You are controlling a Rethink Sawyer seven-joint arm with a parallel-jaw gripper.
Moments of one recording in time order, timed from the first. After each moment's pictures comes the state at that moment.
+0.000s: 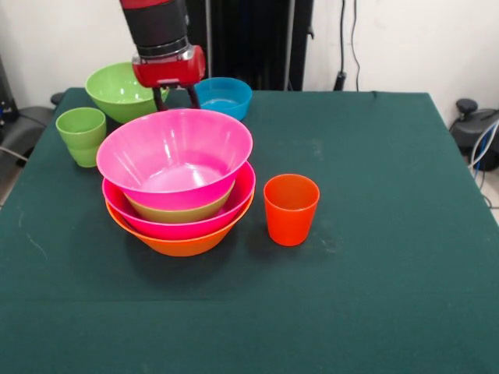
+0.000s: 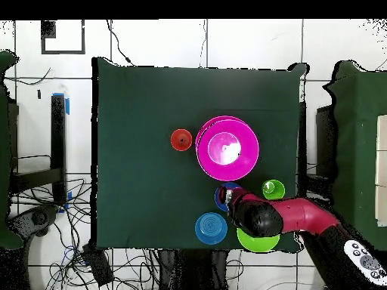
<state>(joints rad) -1.08 -0.60 0.62 2.02 -0.80 0.37 2.03</state>
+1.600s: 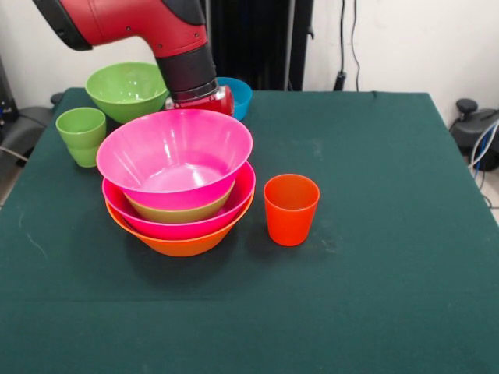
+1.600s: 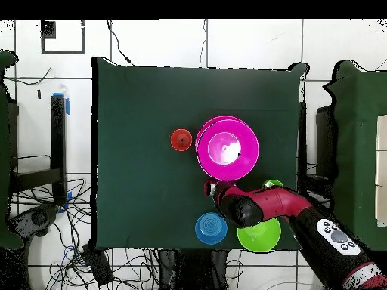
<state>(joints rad) -1.02 -0.41 0.62 1.93 -0.94 0.27 2.03</state>
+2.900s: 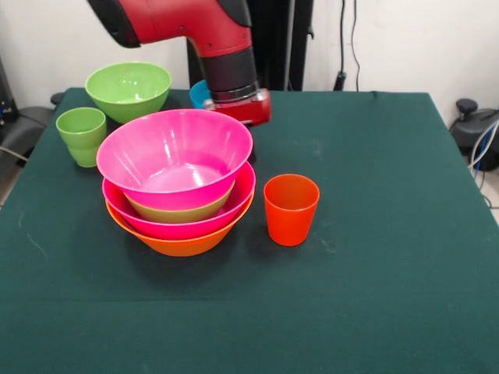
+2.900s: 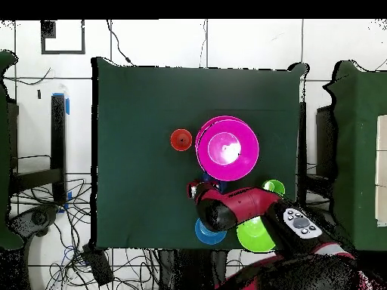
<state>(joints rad) -0.68 -0.44 0.36 1.93 -0.85 -0.03 2.03</state>
